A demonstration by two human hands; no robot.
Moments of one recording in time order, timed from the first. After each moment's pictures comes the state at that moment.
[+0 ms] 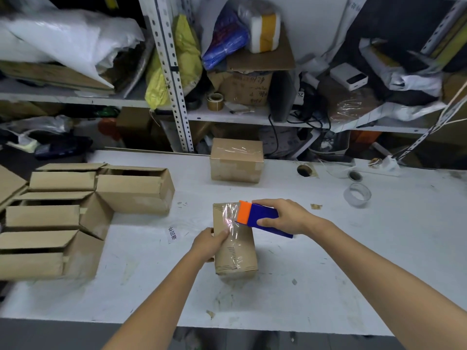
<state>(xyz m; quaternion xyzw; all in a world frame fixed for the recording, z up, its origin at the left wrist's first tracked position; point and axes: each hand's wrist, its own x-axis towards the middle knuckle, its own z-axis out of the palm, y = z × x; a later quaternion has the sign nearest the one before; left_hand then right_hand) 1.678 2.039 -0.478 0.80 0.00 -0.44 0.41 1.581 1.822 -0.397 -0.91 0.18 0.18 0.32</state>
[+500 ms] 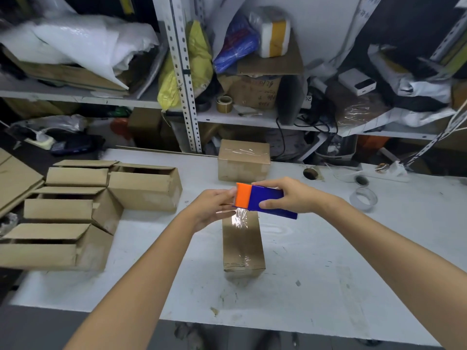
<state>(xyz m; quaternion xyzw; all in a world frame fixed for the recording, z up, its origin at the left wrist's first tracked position) 1.725 2.025 -0.395 0.64 -0.10 -0.49 0.58 1.605 1.818 -0.340 -0.91 0.12 0.17 0.36</state>
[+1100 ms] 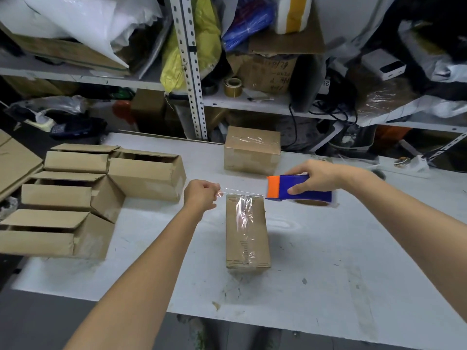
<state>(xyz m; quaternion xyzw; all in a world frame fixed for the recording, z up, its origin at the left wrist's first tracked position) 1.756 2.026 -0.443 0.80 0.05 -0.26 0.54 1.635 1.758 -0.349 -0.91 0.18 0.29 0.23</state>
